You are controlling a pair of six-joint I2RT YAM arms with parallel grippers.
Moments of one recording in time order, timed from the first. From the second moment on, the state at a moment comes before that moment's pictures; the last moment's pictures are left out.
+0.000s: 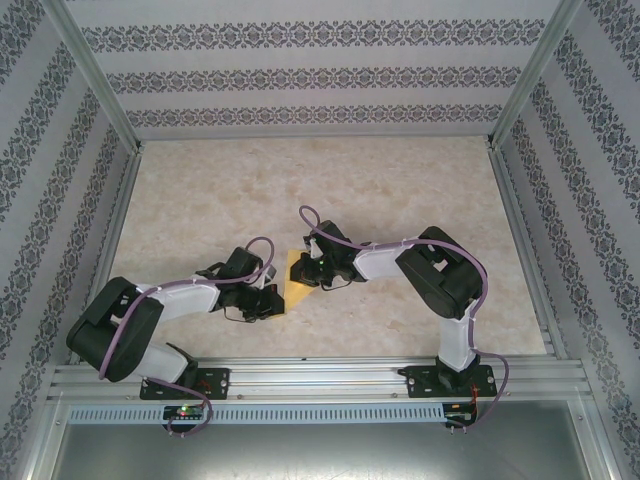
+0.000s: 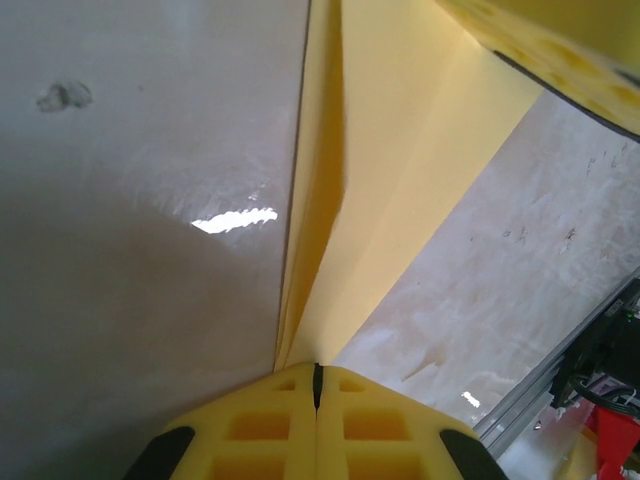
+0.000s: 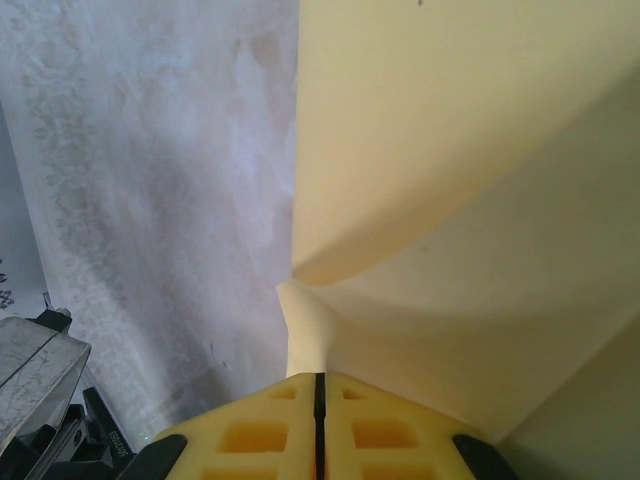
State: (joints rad) left arm -0.51 1.42 0.48 -0.19 0.58 -0.74; right arm 0.74 1.95 0.96 0.11 -0.52 0.94
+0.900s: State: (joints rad) left arm -0.51 1.22 0.53 -0.29 0.43 -0.77; right arm 0.79 1.92 0.90 0.22 -0.40 1.05
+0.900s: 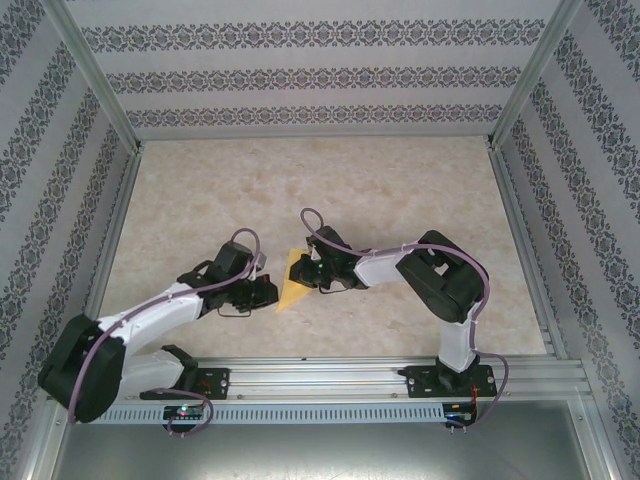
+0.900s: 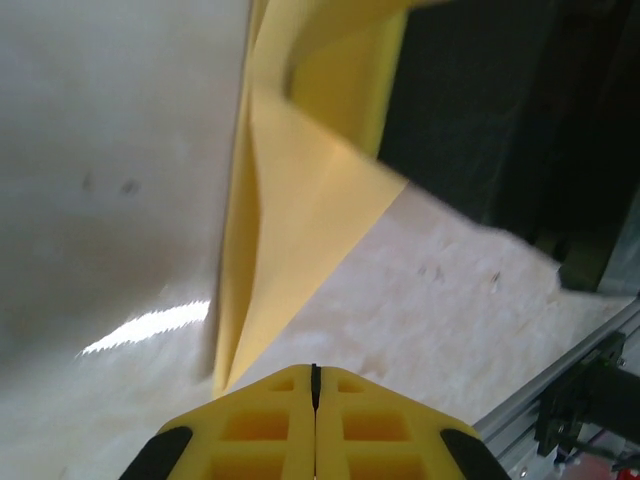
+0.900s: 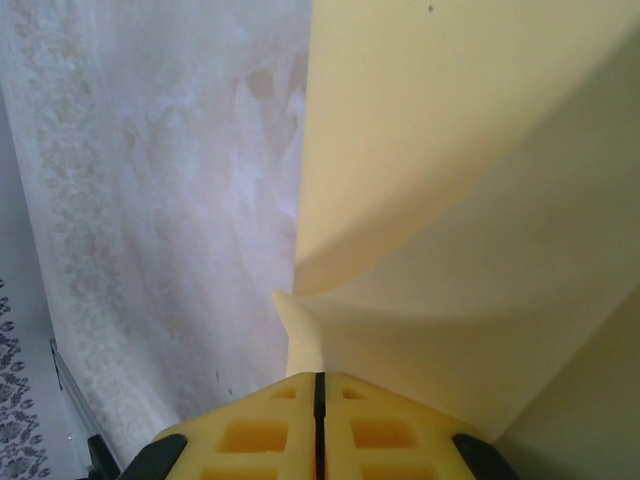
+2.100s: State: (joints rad) left arm -0.51 1.53 0.53 0.00 0.44 -0.76; right arm 0.73 1.80 0.93 0.08 -0.44 0.83
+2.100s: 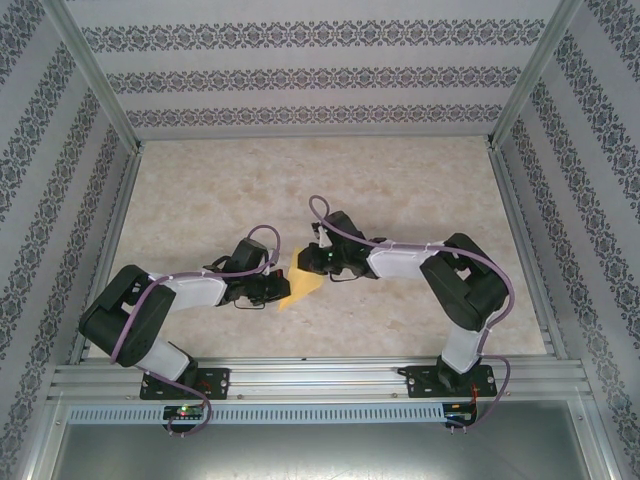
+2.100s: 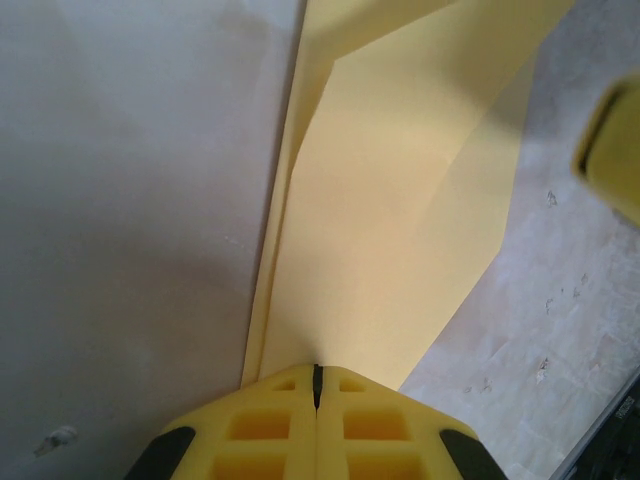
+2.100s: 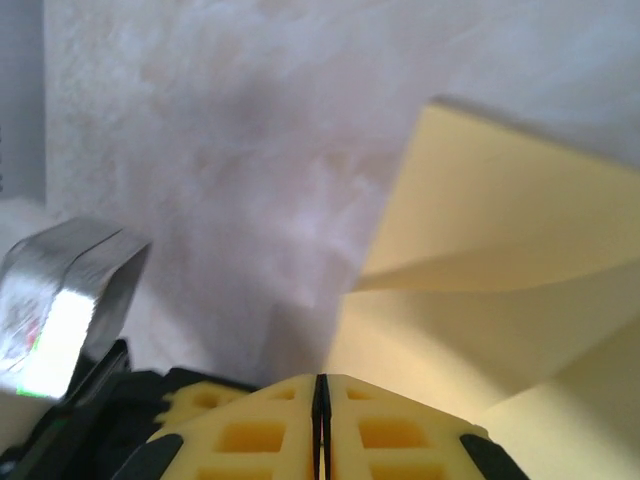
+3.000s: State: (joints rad) left arm -0.51 1.55 0.54 0.04 0.45 -0.76; right arm 0.56 1.94 0.97 0.11 -0.49 0.85
